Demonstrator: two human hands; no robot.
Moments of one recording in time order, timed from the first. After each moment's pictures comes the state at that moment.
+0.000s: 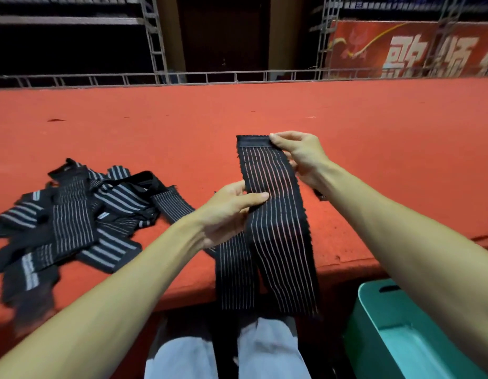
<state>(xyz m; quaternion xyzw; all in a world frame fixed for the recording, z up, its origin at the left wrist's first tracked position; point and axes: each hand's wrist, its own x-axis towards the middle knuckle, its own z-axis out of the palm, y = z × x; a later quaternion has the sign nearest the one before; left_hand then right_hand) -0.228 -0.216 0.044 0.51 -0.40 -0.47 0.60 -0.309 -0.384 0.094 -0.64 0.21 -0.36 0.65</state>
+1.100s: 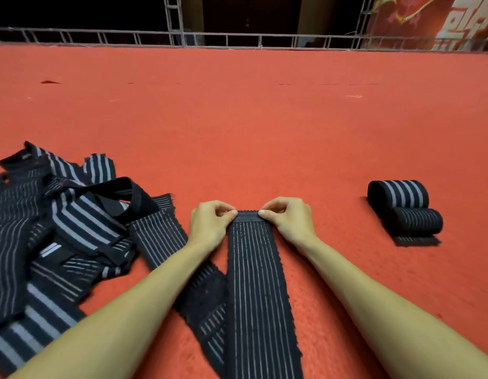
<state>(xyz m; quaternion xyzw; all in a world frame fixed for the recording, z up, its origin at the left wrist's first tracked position) -0.039 -0.338 -0.071 0.83 -0.31 -0.05 0.45 -0.150 -0.469 -0.070 -0.82 0.32 -0.26 0.40</state>
